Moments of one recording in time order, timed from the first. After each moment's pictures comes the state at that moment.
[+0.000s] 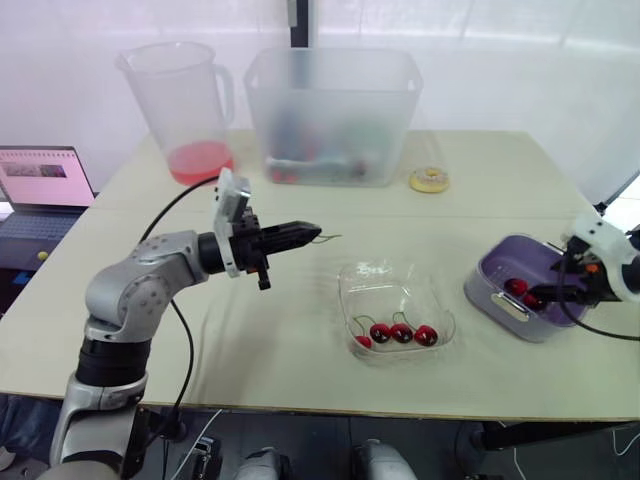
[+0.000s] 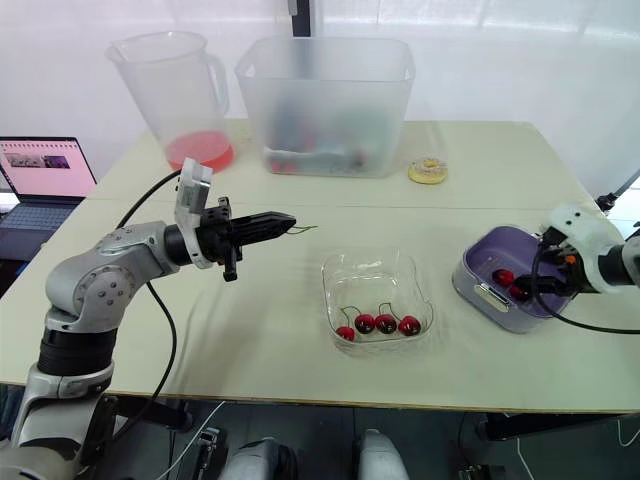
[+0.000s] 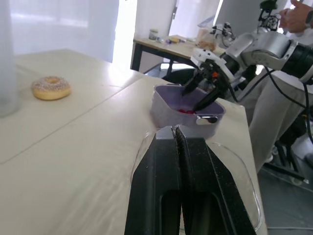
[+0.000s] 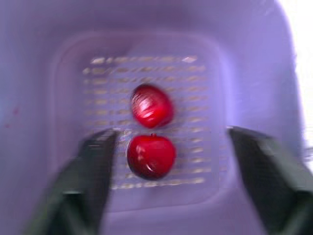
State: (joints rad) left arm -0.62 0.52 0.07 -0.21 -0.77 0.77 -0.91; right arm -0.58 -1.25 0.08 0.46 0.21 0.55 1.16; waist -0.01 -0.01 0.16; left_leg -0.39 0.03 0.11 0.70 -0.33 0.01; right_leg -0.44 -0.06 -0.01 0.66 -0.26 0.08
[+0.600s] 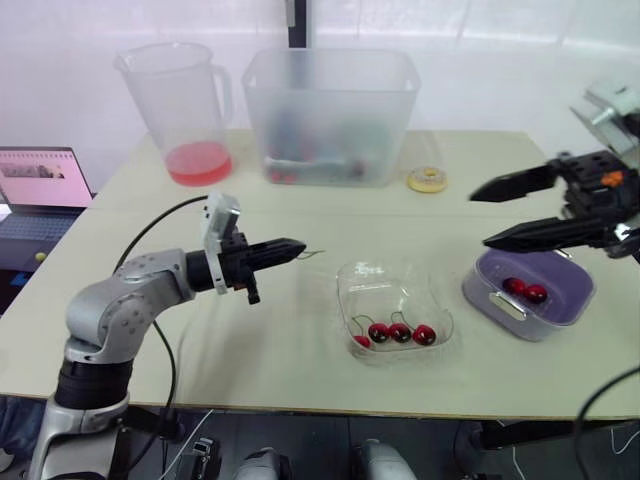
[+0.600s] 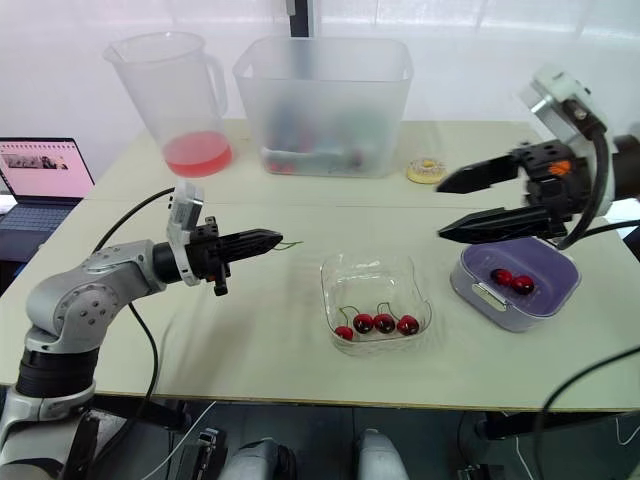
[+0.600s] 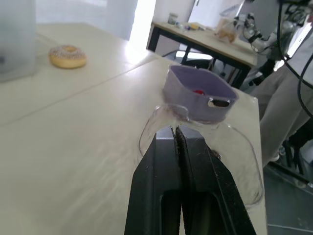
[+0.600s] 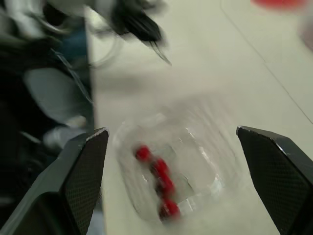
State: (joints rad) left arm -0.50 0.59 0.10 -0.28 -0.82 0.85 -0.82; right arm -0.96 -1.20 -0.05 -0.10 0.74 1.05 1.54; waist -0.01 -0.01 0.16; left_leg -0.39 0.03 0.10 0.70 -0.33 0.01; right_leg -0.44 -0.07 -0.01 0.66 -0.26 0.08
